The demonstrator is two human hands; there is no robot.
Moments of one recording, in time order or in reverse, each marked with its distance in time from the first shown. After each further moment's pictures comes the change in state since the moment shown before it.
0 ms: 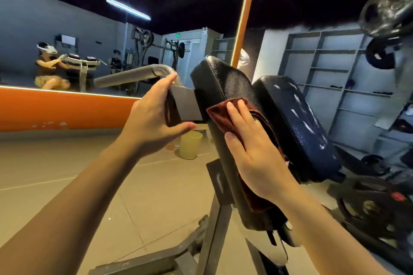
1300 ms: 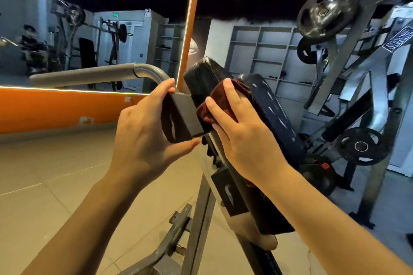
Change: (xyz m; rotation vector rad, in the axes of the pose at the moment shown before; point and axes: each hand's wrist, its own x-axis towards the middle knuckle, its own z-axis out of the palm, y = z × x) left_hand 0.007 -0.033 0.002 -0.070 0.060 0.227; right_hand 0.050 -0.021 0.022 -0.795 0.177 -0.127
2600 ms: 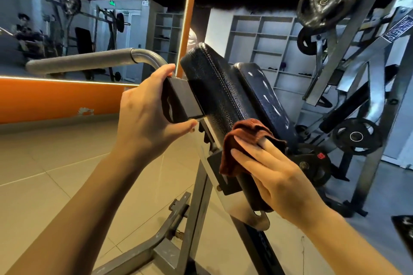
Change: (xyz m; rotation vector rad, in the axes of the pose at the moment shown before) left_hand -0.003 0.010 0.001 0.008 0.009 -0.027; right_hand -0.103 0.026 -0.027 0.057 -0.060 -0.229
